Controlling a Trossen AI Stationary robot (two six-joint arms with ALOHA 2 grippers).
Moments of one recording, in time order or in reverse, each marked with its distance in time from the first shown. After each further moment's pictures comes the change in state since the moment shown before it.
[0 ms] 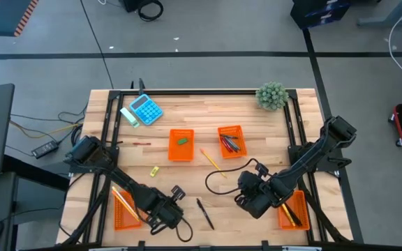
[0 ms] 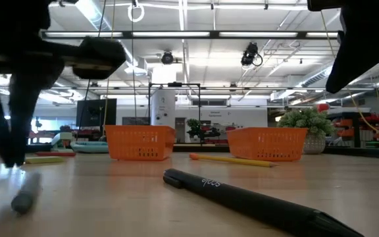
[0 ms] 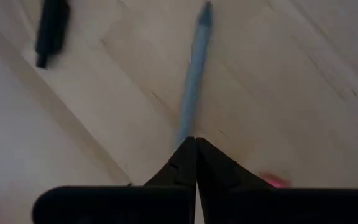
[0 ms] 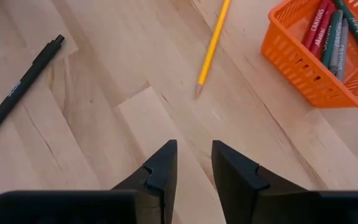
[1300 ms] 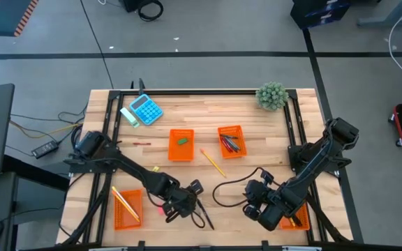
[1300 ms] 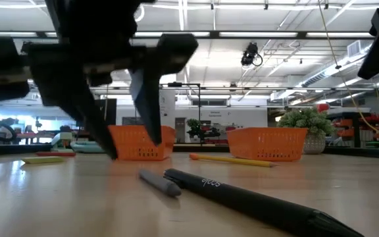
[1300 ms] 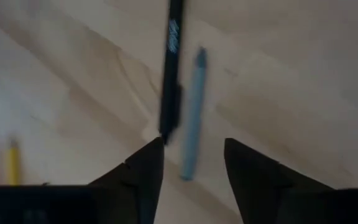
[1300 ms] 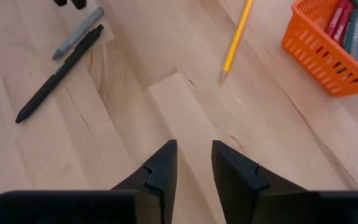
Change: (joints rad) left arm 0.174 0.016 -0.005 0.256 0.042 0.447; right arm 0.138 0.000 0.000 0.000 0.067 0.086
